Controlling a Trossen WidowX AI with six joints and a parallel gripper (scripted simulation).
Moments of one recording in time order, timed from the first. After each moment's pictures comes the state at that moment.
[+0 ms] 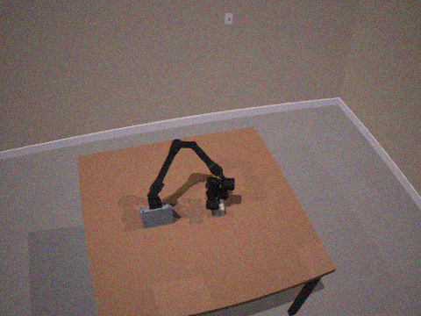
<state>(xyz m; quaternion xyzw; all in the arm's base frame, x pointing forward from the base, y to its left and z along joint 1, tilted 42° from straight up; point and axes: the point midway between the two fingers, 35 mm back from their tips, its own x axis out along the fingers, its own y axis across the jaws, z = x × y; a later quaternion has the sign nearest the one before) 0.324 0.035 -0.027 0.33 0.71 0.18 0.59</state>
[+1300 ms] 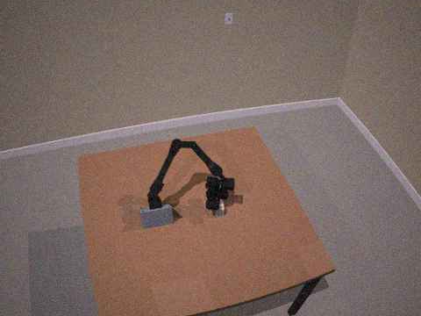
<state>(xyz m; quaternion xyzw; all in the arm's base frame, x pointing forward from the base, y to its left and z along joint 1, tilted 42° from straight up) 0.325 0.035 -0.026 0.33 0.71 0.18 0.60</state>
